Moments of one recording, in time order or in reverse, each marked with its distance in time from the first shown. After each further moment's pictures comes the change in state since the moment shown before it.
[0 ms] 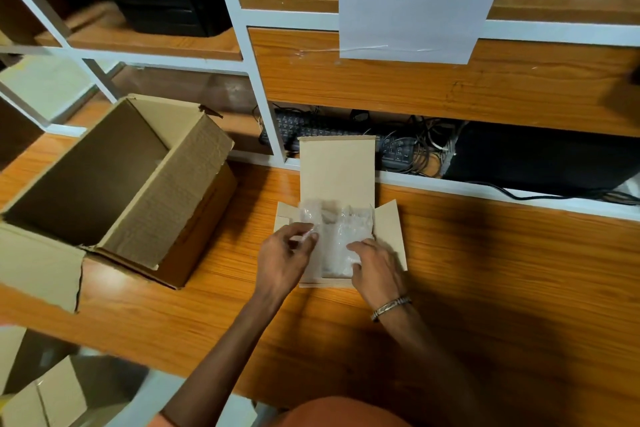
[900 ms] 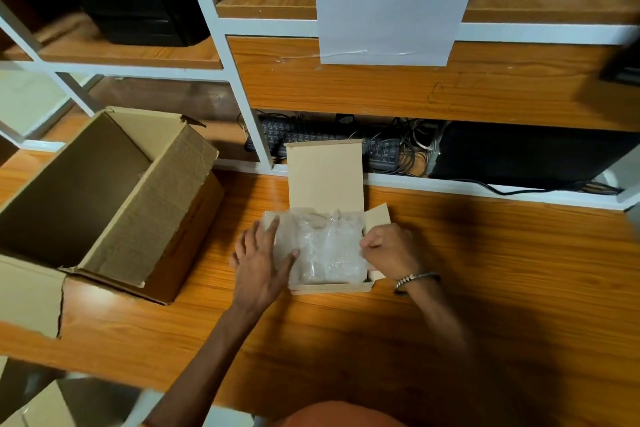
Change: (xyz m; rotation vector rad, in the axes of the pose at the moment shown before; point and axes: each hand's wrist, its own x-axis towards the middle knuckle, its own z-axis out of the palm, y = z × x) left_hand 0.012 -0.038 -0.011 0.582 -0.057 0.096; right_hand 0.025 0.022 -0.058 0.357 -0.142 0.275
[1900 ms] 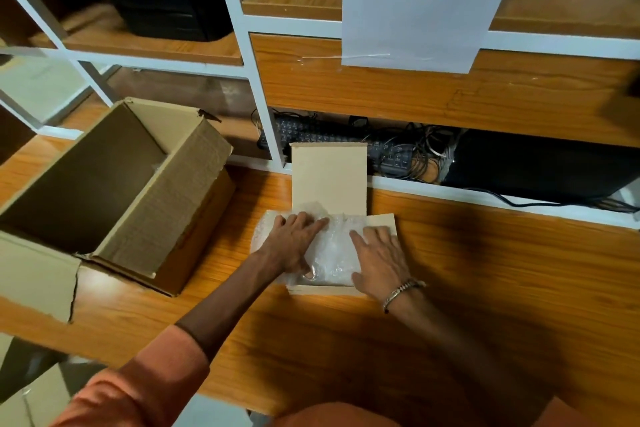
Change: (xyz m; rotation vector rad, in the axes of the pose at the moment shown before) left_hand 0.070 0.024 0.000 0.552 -0.457 0.437; right_hand 0.003 -0.010 0.042 -0.819 -0.036 -0.326
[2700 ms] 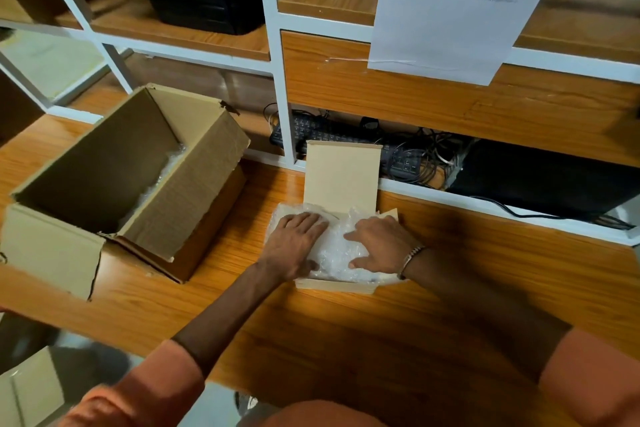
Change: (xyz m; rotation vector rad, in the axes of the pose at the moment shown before) left_hand -0.034 -0.006 0.016 -0.124 0.196 0.016; right_hand 0.029 0.001 -0.046 -0.127 -0.183 -0.287
